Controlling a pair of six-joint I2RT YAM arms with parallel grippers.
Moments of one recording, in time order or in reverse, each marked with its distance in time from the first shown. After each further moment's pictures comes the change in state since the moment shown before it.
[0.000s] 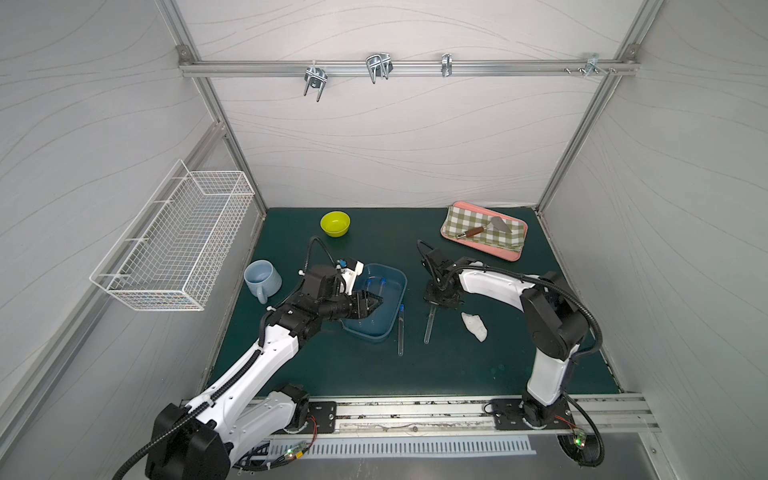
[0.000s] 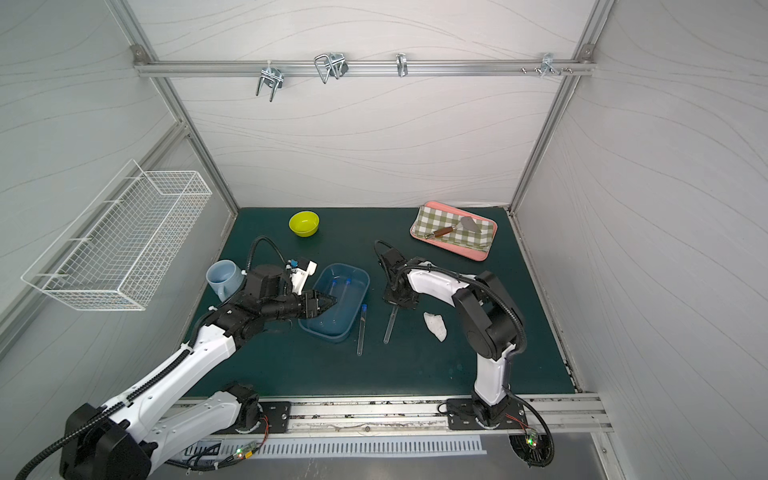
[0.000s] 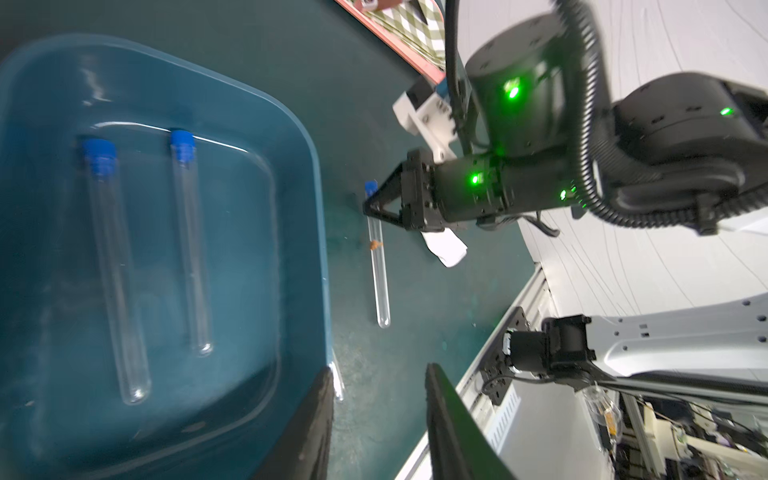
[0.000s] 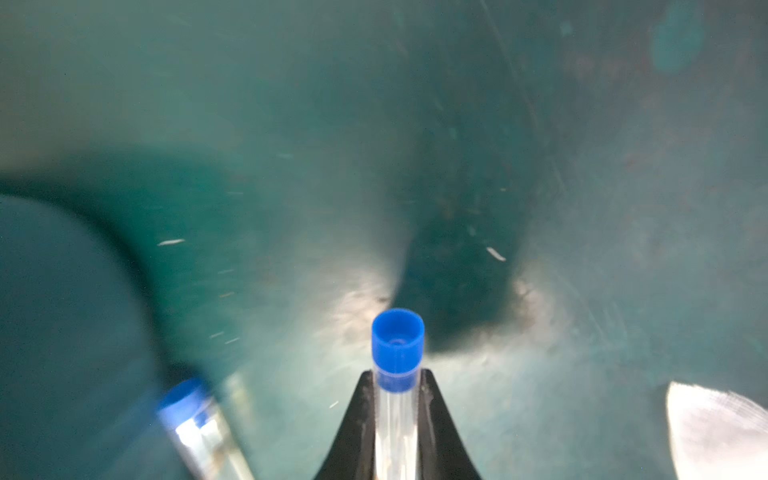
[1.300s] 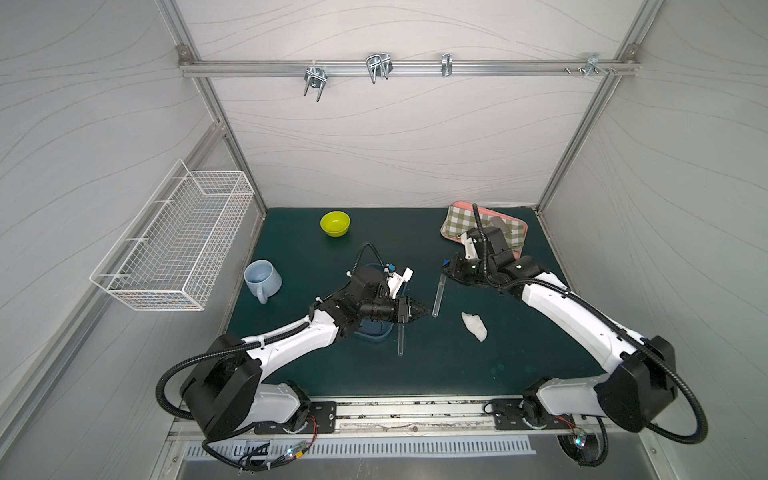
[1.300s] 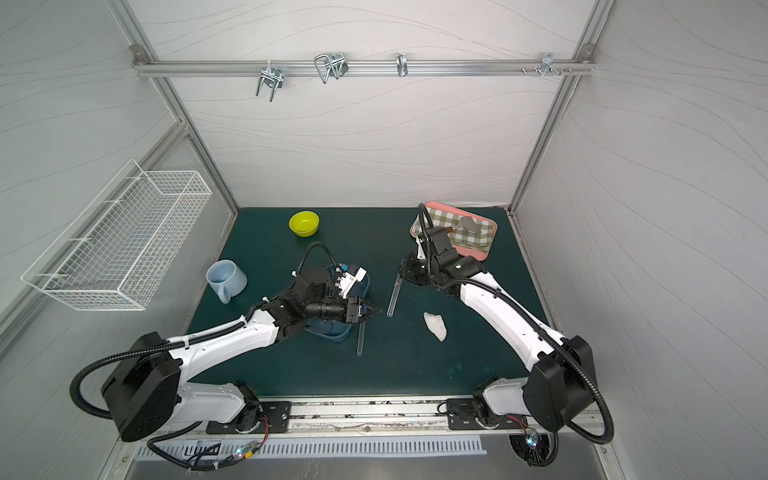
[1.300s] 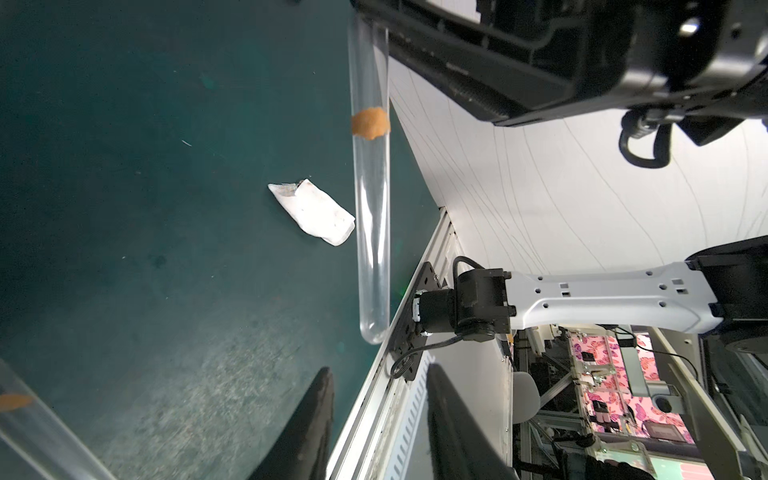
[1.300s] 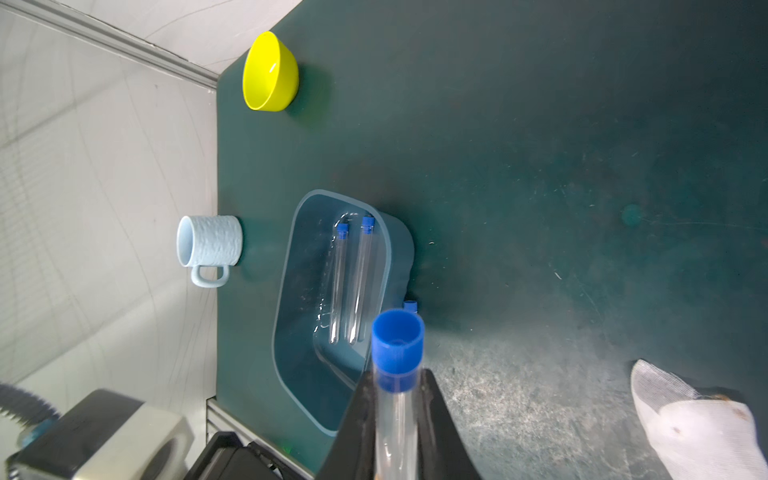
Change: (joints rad) left arm -0.290 0.347 0.032 0.488 0.126 -0.226; right arm -0.143 -0.490 -0.091 0.111 -0.232 -0.134
